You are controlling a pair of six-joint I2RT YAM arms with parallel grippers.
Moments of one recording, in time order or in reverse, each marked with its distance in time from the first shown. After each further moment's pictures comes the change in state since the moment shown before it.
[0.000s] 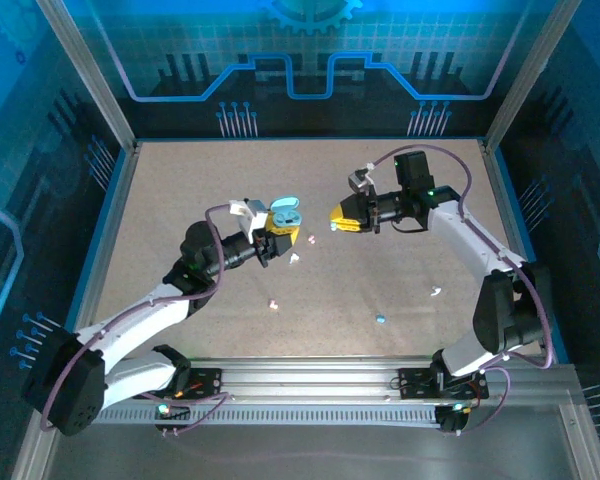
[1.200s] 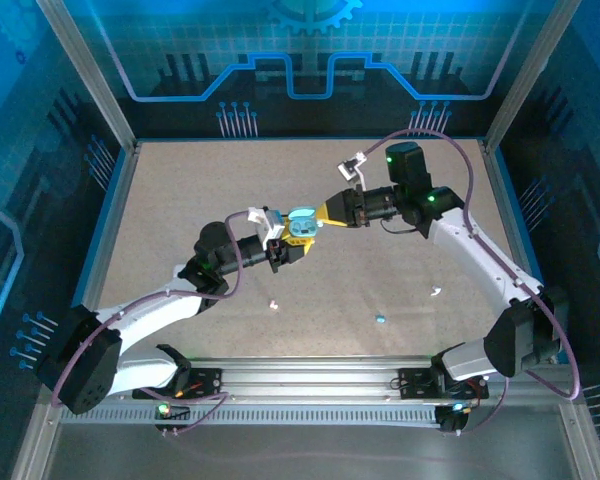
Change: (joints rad) left arm -0.060 0.116 0.005 0.134 0.079 0.116; right arm 0.137 -0.122 0.064 0.024 0.231 -0.051
